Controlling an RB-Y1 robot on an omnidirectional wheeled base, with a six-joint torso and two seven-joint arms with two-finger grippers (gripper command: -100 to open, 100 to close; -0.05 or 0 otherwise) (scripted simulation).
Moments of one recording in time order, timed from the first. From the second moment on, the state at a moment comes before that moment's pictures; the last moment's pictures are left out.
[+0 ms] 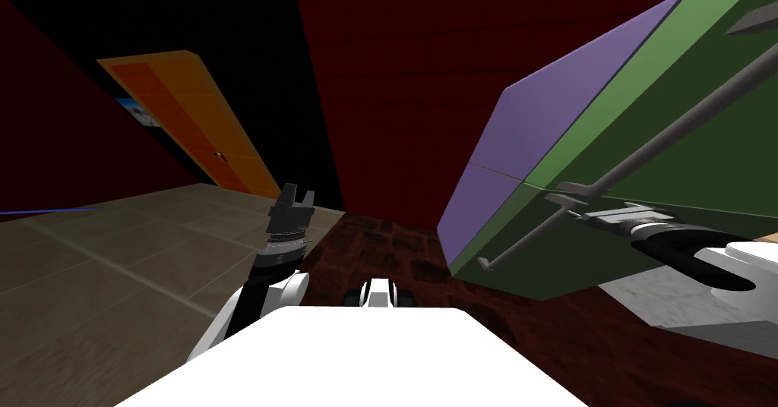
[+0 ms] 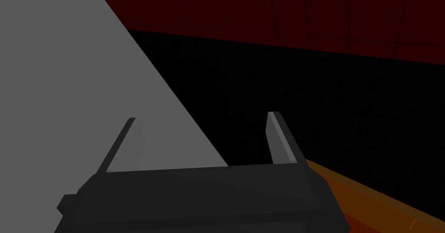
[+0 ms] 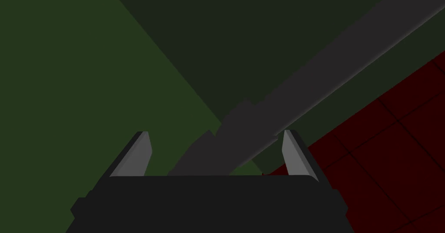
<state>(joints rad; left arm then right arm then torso) 0.49 0.02 0.02 -2.34 -0.12 -0.52 0.04 0.73 -1.47 -0.58 -1.24 0.43 0.02 0.37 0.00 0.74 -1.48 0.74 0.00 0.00</state>
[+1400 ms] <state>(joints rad) 0.49 0.02 0.02 -2.34 -0.12 -0.52 0.04 0.74 -1.51 -0.58 -1.24 0.46 0.02 0.43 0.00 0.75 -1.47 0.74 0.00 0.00</state>
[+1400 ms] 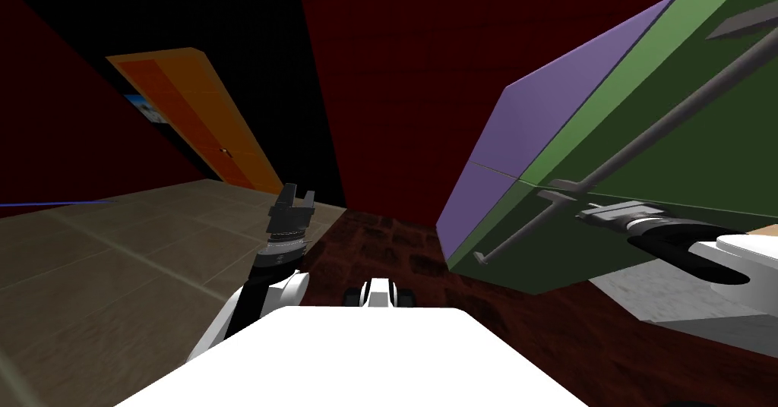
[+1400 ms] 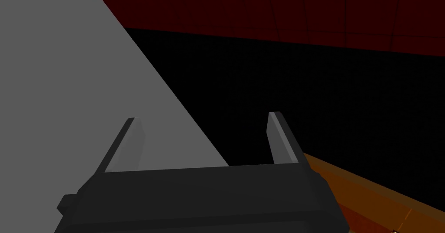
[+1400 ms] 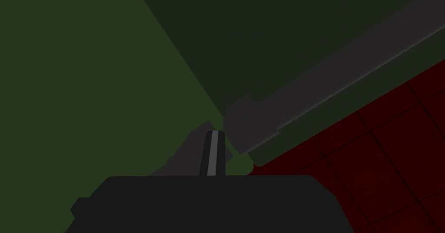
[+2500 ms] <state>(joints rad) 0.49 0.02 0.02 -2.34 -0.12 -0.52 0.04 0.68 -1.48 -0.59 -1.43 0.48 -0.07 0.47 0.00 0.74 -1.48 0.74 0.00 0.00</state>
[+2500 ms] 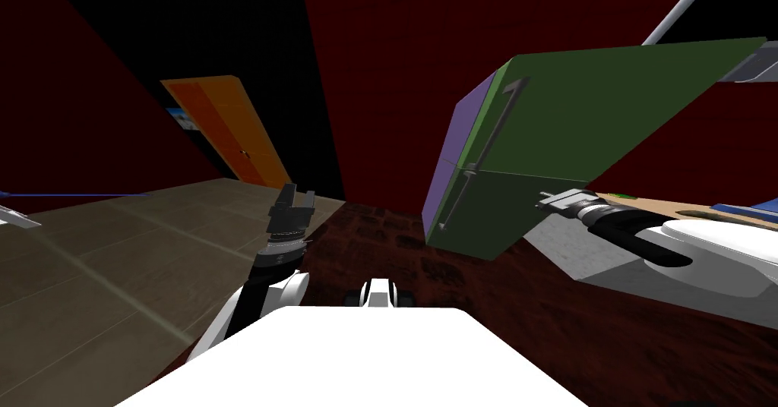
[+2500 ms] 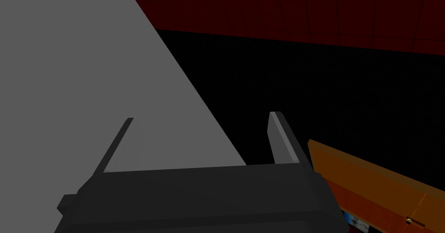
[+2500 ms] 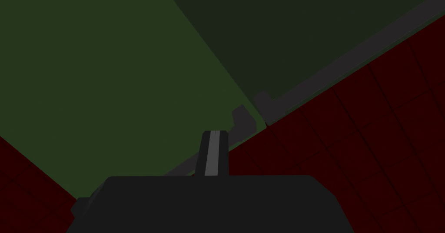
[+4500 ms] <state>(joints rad) 0.49 0.02 0.02 -2.34 -0.12 -0.52 0.04 0.58 -1.43 -0.60 -1.61 0.41 -0.17 0.44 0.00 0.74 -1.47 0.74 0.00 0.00</state>
